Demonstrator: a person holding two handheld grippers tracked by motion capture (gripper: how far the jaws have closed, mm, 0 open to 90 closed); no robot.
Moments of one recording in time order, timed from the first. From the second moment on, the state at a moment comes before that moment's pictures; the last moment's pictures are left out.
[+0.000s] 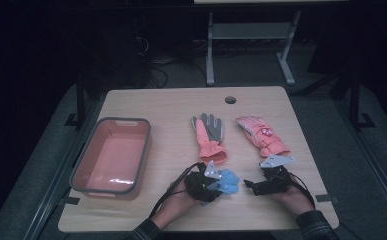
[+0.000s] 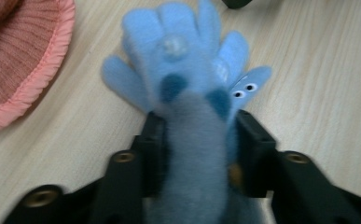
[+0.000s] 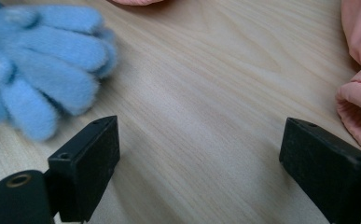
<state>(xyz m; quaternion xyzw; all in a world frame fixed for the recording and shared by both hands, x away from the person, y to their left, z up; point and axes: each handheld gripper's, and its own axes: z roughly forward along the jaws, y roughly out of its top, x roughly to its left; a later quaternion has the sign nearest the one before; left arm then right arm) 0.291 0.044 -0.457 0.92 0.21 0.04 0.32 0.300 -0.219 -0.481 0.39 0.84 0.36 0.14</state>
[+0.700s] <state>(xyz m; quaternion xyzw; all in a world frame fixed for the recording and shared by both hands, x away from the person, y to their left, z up) 0.305 0.071 -0.425 0.89 0.25 -0.02 0.38 0.299 -0.220 -0.482 0.38 0.84 0.36 0.14</state>
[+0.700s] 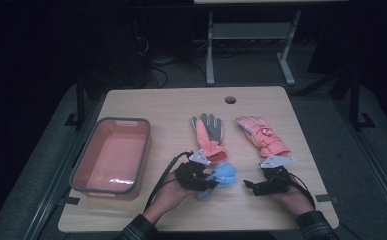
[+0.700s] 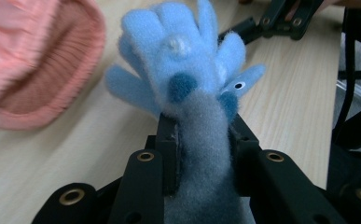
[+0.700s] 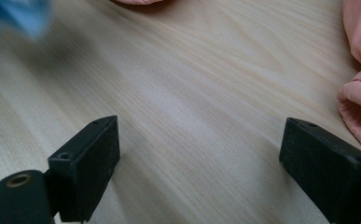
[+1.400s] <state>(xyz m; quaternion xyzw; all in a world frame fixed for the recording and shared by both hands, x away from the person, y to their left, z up) 0.323 0.137 -0.368 0.86 0.31 0.03 0.41 0.299 -0.220 -0.482 0.38 0.84 0.36 0.14</state>
